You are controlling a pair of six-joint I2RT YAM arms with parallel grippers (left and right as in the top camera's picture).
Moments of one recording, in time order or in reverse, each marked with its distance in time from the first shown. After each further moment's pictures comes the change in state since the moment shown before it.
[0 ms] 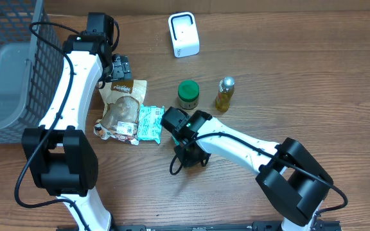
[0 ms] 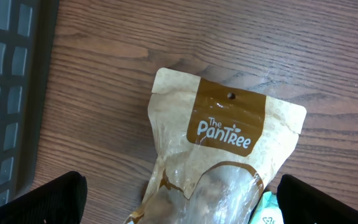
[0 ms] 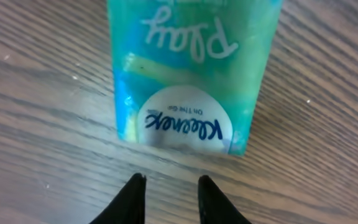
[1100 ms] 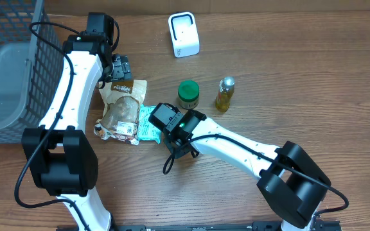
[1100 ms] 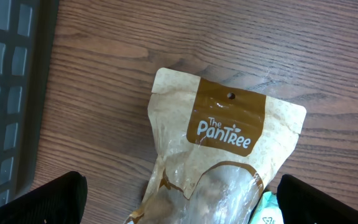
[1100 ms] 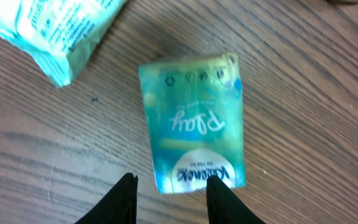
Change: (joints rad) left arm 0.000 0.000 0.000 0.000 0.000 0.000; right arm 0.042 0.006 0.093 0.080 0.166 -0.012
